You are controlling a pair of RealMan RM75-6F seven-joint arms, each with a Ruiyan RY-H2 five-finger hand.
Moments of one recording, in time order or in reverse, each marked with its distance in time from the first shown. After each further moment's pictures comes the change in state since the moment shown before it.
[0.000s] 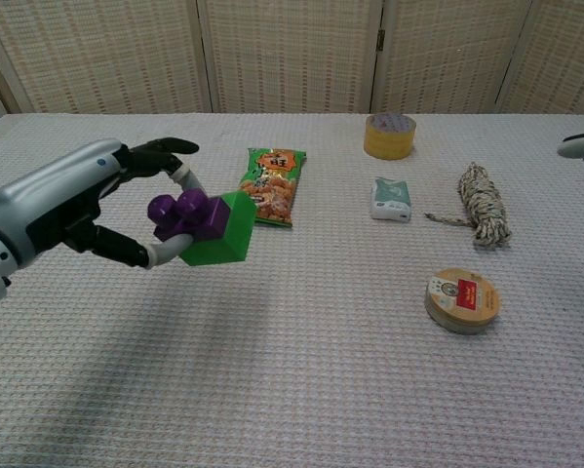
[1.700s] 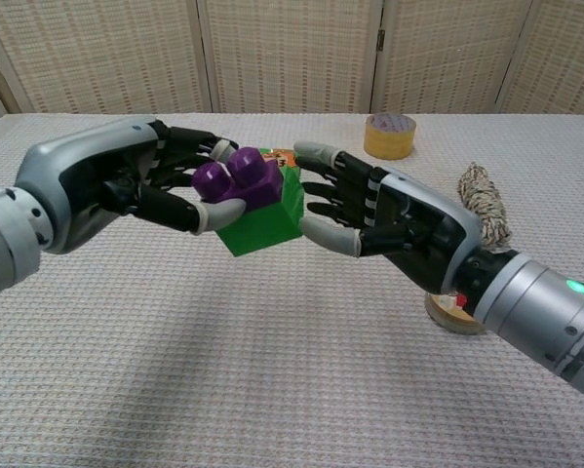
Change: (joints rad) left arm -0.074 -0.025 -0.090 -0.308 -0.348 0.007 0.075; right arm 0.305 -0.520 0.103 0.106 0.163 -0.181 0.724
